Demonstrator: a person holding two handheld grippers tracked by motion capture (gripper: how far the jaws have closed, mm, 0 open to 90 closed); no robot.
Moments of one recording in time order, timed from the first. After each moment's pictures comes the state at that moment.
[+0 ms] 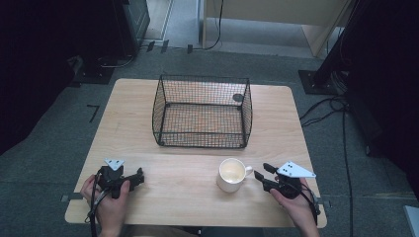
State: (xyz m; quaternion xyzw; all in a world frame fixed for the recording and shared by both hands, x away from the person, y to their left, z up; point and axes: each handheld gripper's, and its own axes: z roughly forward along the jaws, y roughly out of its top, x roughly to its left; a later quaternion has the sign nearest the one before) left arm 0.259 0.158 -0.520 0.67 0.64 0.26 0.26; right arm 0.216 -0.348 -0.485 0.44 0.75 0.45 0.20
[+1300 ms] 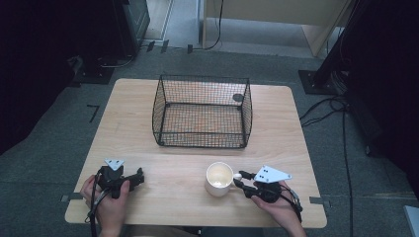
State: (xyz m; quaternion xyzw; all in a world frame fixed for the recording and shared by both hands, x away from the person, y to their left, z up) left arm 0.259 0.158 -0.520 0.67 0.64 0.26 0.26; right arm 0.212 -0.291 -0.486 0.34 0.80 0.47 0.15
